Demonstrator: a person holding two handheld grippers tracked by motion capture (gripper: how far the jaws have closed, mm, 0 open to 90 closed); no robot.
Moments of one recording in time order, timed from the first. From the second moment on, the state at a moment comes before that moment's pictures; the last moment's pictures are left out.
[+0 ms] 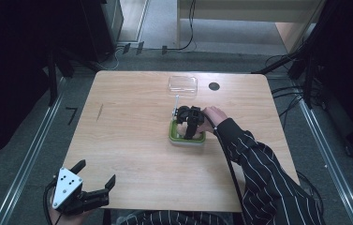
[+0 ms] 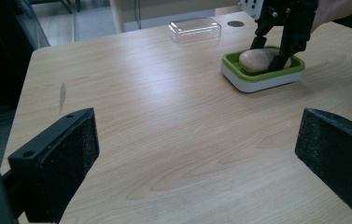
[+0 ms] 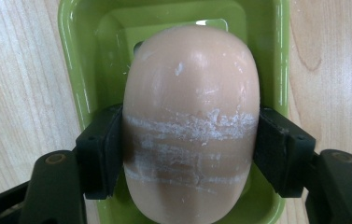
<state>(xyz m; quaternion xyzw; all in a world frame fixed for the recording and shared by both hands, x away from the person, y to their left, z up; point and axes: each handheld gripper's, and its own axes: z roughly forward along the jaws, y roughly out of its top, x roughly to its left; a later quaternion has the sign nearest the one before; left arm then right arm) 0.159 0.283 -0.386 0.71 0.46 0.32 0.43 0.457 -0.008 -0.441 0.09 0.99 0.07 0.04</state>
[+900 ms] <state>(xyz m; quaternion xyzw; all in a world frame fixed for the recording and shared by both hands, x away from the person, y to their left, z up) 0.158 0.284 -0.386 0.71 0.46 0.32 0.43 0.451 -0.014 -0.422 0.12 0.99 0.08 0.06</state>
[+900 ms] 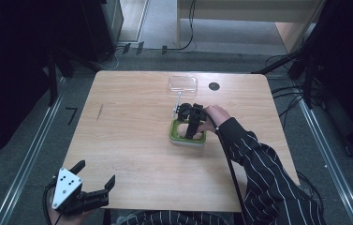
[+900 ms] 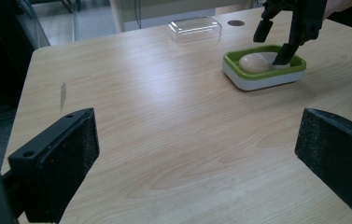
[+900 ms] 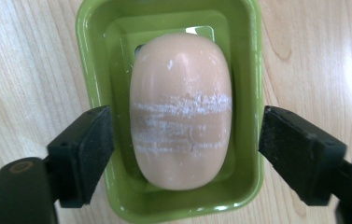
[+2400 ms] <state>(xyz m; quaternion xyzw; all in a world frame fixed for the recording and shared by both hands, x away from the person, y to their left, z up) 0.173 0.277 -0.386 0.72 0.44 0.31 0.44 0.396 -0.129 -0.420 0.29 0.95 0.05 0.07</state>
